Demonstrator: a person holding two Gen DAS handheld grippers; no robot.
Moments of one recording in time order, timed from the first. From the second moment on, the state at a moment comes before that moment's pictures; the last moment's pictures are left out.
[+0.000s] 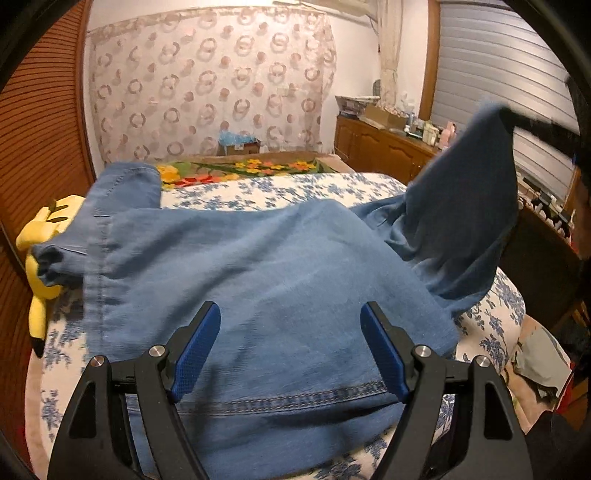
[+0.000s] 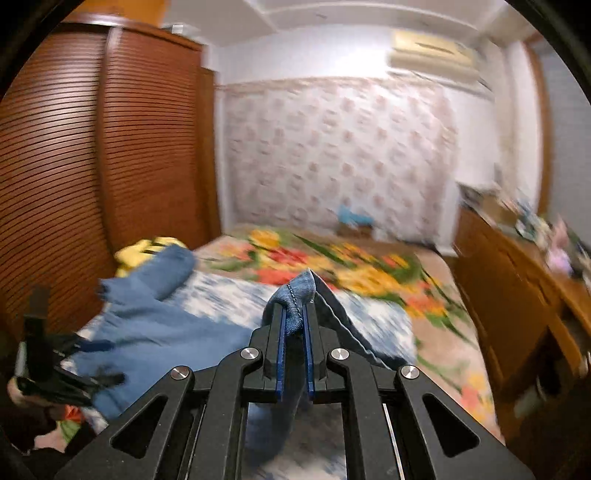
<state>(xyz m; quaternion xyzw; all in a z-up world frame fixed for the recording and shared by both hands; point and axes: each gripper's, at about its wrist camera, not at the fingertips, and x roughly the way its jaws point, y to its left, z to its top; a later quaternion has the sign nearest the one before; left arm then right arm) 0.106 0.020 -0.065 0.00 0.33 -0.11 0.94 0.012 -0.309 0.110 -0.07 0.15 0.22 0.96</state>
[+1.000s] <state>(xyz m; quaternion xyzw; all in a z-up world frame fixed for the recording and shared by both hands) 0.086 0.079 -0.073 -0.04 0.33 -0.06 0.94 0.043 -0.163 0.094 -0.14 0.26 0.33 0.90</state>
